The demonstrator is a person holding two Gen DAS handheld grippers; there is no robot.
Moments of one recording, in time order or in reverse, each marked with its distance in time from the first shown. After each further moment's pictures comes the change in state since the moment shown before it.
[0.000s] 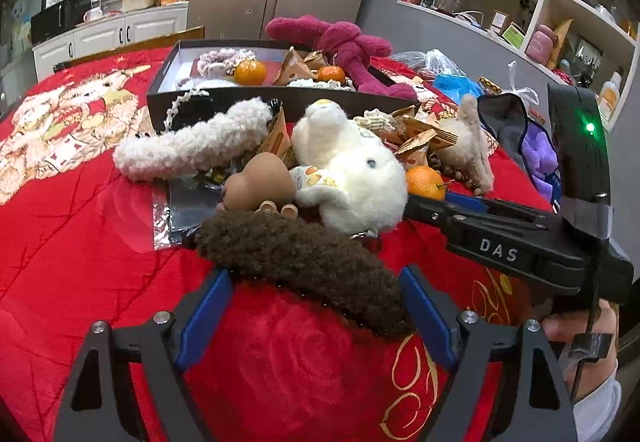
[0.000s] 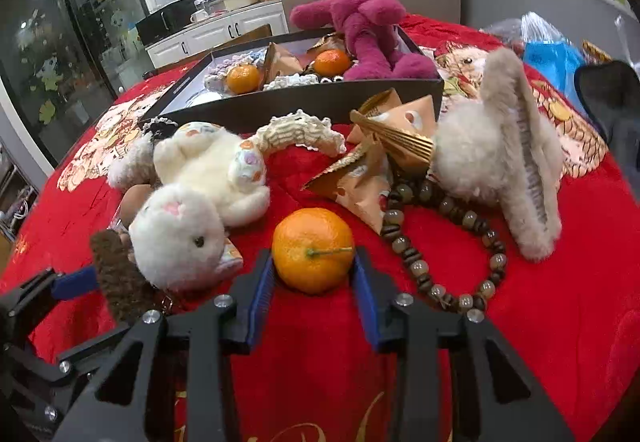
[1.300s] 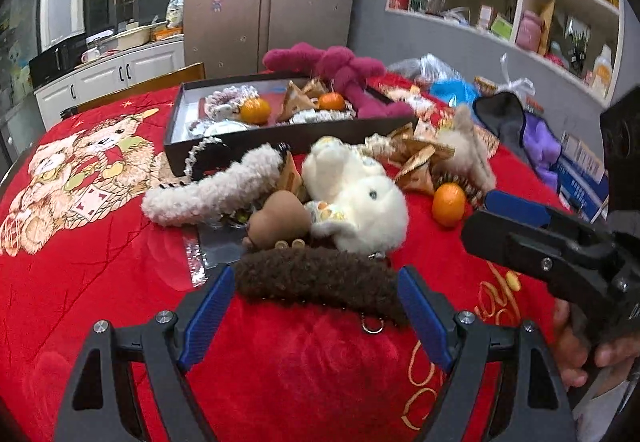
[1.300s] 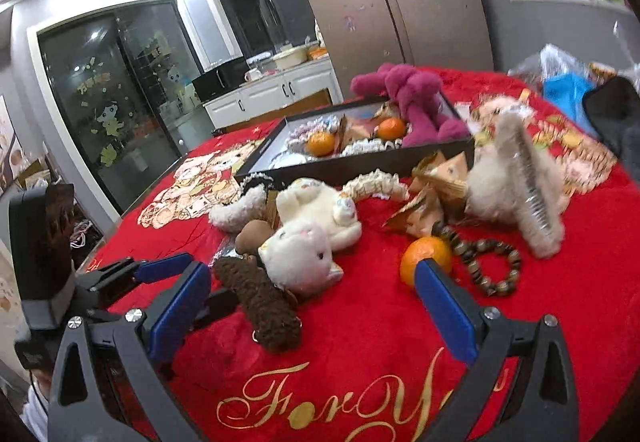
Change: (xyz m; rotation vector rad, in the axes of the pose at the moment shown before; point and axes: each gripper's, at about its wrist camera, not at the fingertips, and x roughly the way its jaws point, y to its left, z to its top) left arm -0.014 -0.009 0.009 0.120 -0.045 0.067; right arm -0.071 0.014 -0.020 0.026 -0.184 0.213
